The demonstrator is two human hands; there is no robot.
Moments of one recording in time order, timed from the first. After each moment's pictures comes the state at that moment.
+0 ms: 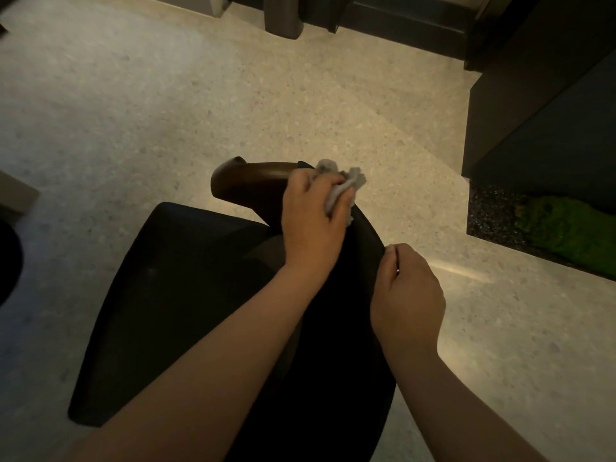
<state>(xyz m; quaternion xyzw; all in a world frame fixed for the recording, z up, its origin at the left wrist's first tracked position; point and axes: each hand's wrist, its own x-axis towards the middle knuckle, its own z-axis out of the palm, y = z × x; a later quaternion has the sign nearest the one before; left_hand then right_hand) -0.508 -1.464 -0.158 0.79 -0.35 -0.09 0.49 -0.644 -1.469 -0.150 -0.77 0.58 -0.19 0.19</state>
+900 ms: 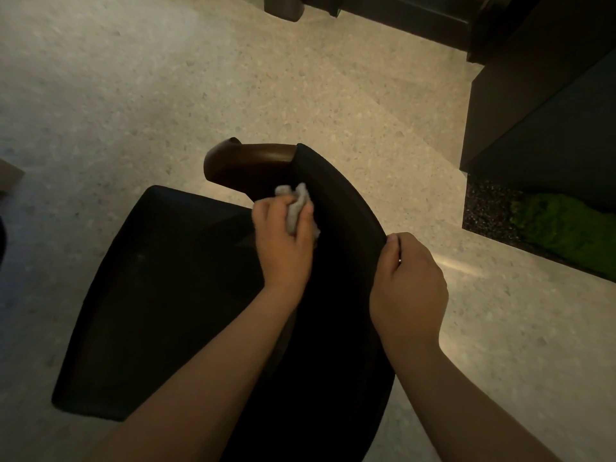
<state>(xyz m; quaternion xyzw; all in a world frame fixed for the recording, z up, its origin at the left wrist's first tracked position) -0.515 -1.426 -0.208 0.81 -0.21 -0.13 0.54 -0.644 -1.469 -0.151 -0.77 0.58 -0.20 0.19</state>
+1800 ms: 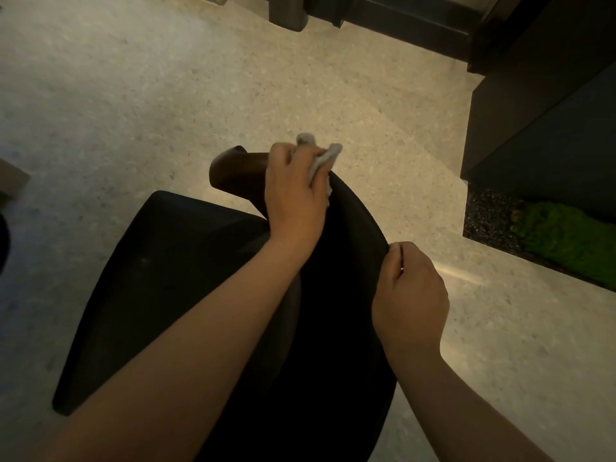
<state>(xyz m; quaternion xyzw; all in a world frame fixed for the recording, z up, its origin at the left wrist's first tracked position) -0.476 -1.472 -0.163 0.80 -0.33 -0.04 0.49 -0.645 -1.469 -0.148 -0.77 0.58 -0.19 0.21</state>
